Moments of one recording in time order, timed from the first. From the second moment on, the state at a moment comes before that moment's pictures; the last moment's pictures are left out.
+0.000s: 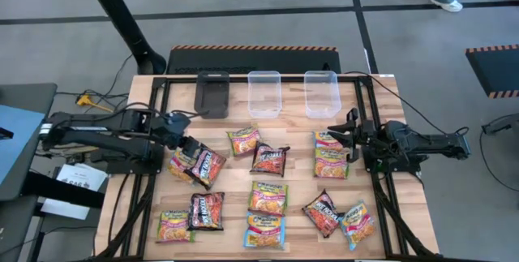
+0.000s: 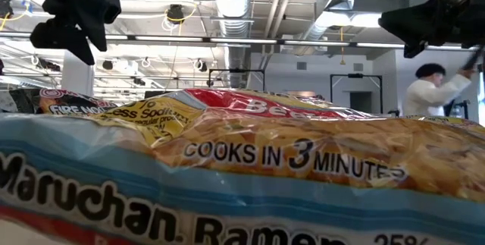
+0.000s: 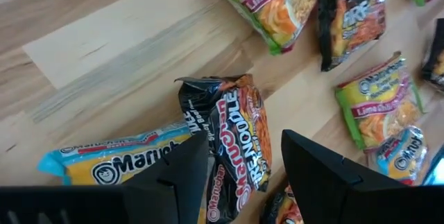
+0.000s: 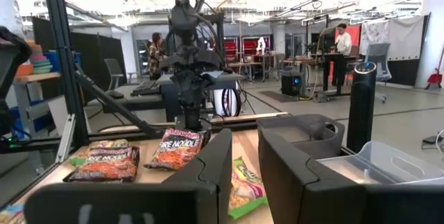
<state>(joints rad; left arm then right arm) 0.02 0.80 0.76 -0.89 -0.08 -1.01 0.00 0.01 0.02 0.17 0.16 0.03</state>
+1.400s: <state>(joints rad) 0.02 1.17 0.76 -0.85 0.05 -1.01 0.00 0.01 0.02 0.16 0.16 0.04</state>
